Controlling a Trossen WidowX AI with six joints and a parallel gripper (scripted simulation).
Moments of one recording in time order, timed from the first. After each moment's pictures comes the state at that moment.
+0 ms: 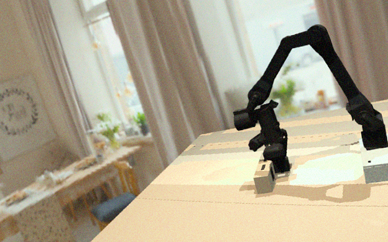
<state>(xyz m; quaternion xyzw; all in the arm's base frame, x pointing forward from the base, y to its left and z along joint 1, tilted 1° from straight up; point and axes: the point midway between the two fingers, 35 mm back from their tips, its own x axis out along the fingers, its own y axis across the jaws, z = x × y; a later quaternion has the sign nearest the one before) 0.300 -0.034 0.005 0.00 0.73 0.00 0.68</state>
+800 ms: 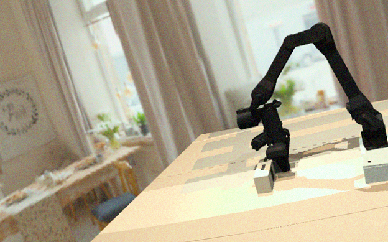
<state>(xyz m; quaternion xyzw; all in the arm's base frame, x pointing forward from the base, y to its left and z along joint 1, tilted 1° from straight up) 0.293 -0.034 0.005 -0.01 0.73 0.00 0.69</state>
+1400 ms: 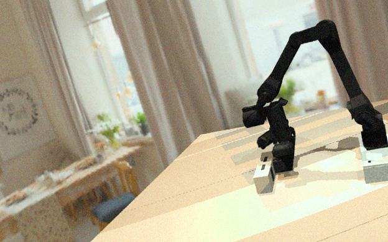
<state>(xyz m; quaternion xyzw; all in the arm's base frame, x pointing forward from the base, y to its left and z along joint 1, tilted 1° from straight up) 0.272 -0.035 0.005 -0.01 0.73 0.00 0.69</state>
